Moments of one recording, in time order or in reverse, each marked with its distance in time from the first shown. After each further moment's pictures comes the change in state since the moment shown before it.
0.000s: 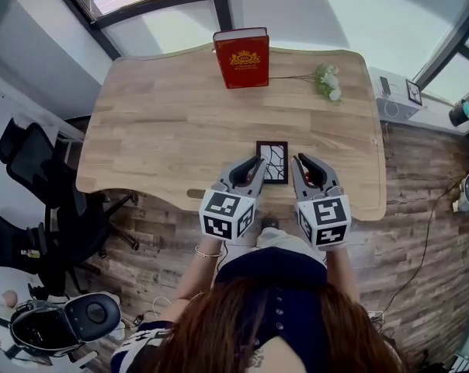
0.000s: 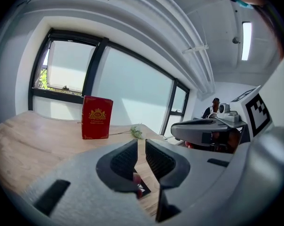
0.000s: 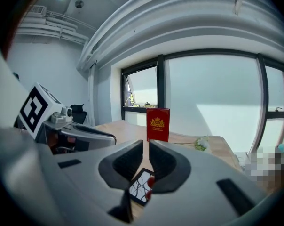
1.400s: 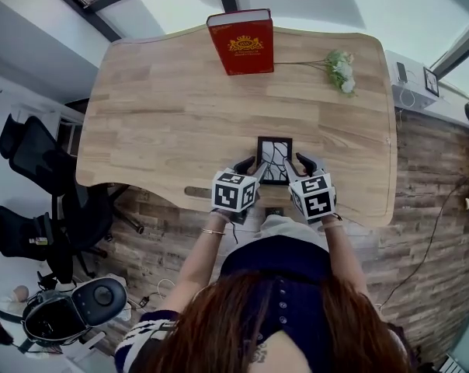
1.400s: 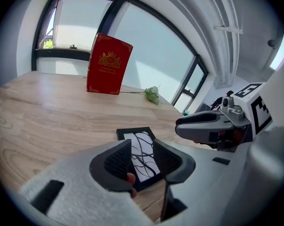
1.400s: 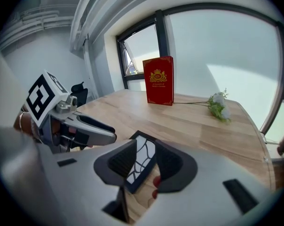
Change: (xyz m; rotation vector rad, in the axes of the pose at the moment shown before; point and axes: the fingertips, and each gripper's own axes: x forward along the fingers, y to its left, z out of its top) left arm 0.084 0.066 -0.144 -0.203 0.366 0.046; right arm 0.098 -0.028 -0.148 0.051 0.380 0.129
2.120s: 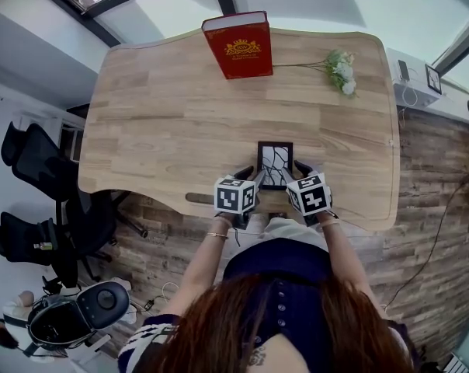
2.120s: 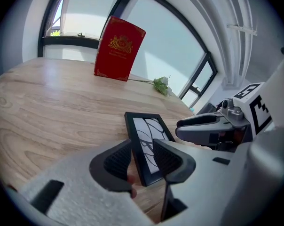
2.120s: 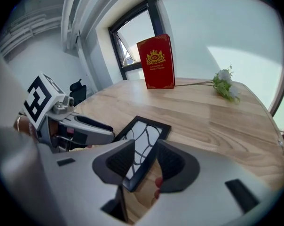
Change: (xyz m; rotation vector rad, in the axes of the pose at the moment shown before) left arm 0.020 0.022 -0.038 -0.093 0.083 0.036; right arm 0.037 0.000 -0.041 0.079 0.123 0.056
